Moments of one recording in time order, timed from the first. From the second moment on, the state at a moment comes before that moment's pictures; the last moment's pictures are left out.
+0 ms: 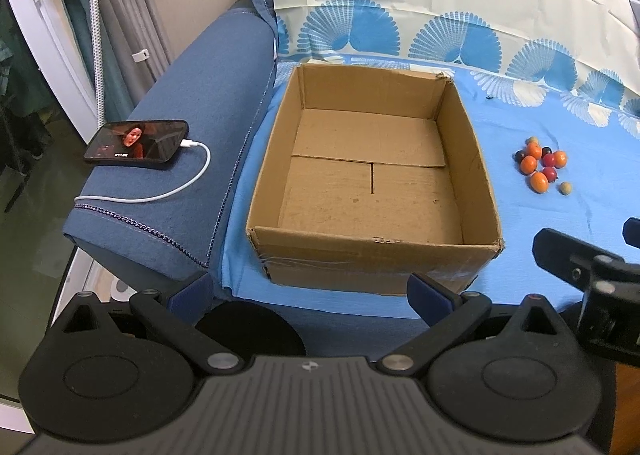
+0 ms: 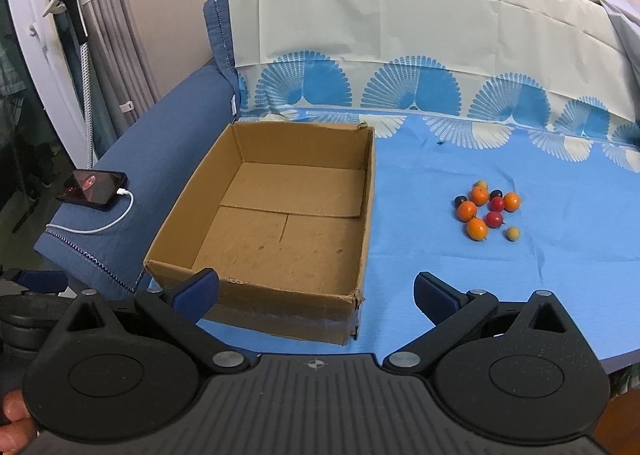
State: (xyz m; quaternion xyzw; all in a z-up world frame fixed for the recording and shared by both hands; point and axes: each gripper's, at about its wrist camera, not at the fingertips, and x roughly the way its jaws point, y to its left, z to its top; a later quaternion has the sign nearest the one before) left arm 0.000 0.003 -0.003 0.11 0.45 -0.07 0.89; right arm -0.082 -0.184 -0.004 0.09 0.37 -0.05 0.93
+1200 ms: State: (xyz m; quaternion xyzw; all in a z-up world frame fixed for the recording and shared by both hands) left arm 0.009 0.015 -0.003 0.09 0.44 -0.07 0.89; right arm -0.078 -0.171 -0.004 0.08 0.36 -0.04 0.93
